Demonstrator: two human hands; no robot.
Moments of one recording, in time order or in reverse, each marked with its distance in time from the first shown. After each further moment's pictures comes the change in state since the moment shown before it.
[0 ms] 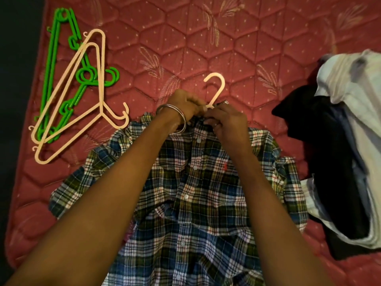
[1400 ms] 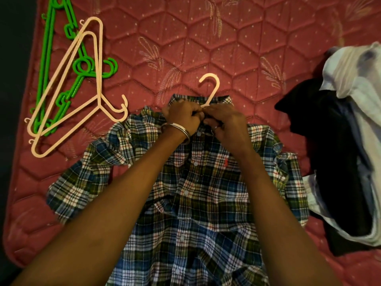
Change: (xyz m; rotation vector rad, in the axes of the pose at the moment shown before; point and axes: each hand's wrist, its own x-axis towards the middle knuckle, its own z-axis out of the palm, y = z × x) left_hand -0.011 -0.038 0.022 0.380 0.159 0.180; right_hand -0.013 0.015 0.006 0.051 -0.094 -0.018
